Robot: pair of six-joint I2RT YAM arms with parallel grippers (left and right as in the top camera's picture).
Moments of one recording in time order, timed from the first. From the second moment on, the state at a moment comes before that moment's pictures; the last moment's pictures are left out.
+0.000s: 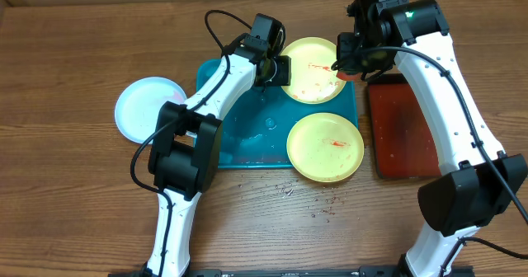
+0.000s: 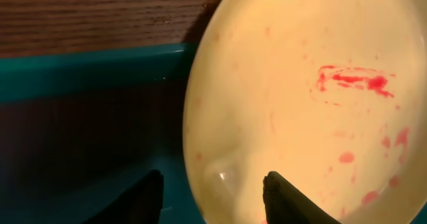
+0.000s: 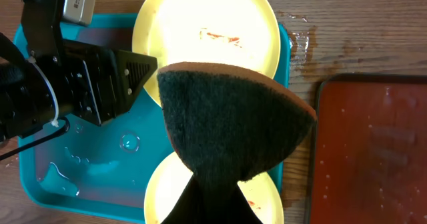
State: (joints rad) left arm -0.40 2.32 1.85 -0.62 0.18 -0.37; right arm 0.26 1.94 2.00 -1.27 -0.09 0.25
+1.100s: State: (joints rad) left arm -0.24 2.36 2.00 -1.11 0.14 -0.33; right arm 0.26 1.94 2.00 -1.25 -0.16 0.25
